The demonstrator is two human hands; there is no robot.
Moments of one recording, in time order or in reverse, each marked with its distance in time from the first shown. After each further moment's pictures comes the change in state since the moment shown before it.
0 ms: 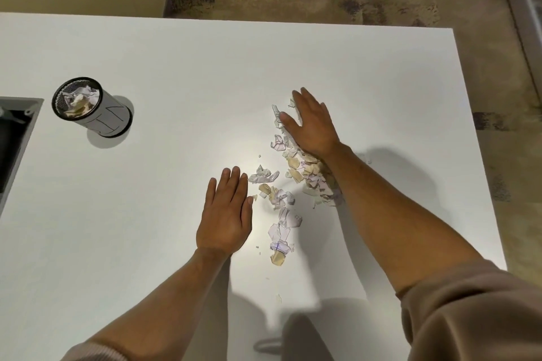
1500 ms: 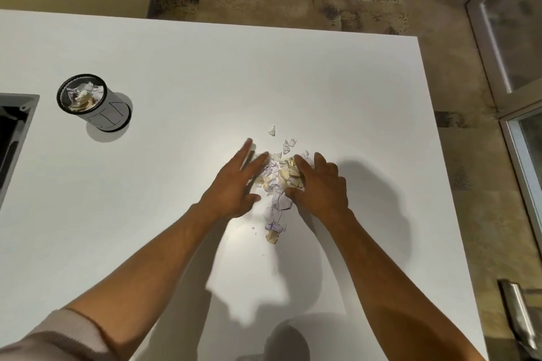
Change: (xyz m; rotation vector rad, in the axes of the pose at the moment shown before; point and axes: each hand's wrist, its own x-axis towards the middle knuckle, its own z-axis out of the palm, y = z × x) left_hand 0.038 0.003 -0.037 -0.304 -0.177 0.359; right_hand -0.166 -0.037 -0.013 -0.335 -0.133 0.257
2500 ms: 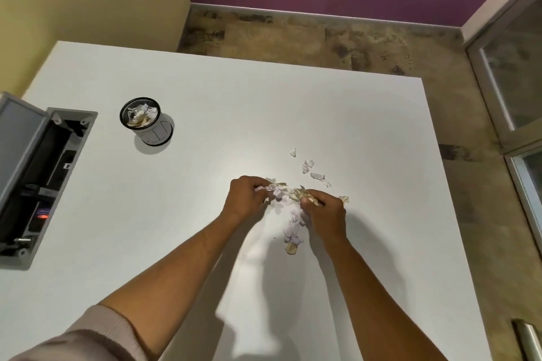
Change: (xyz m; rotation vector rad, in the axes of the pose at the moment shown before) left_hand -0.012 0.038 -0.051 -0.394 0.154 -0.587; right_hand -0.045 -0.054 -0.010 1.223 0.178 0.383
